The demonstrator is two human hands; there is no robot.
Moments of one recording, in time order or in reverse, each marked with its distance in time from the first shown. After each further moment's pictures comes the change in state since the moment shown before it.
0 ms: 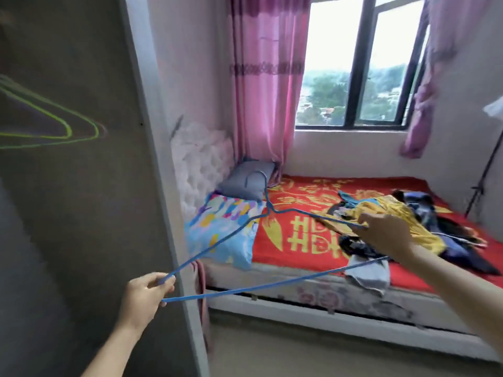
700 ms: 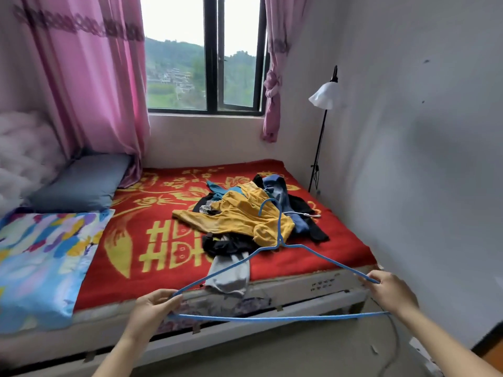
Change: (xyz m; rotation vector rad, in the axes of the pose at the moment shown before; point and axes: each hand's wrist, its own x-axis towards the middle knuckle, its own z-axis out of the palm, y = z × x) left_hand -0.013 0.021 0.489 -0.124 -0.673 -0.167; right_hand -0.152 0.394 0.049 0.275 -0.331 0.937
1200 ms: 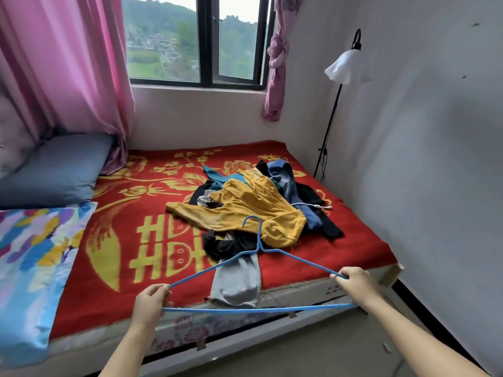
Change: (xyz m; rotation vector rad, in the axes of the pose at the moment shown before) left_hand 0.209 -0.069 -0.007 -0.040 0.158 -0.260; right_hand 0.126 -0.101 0.127 -0.102 -0.131 0.067
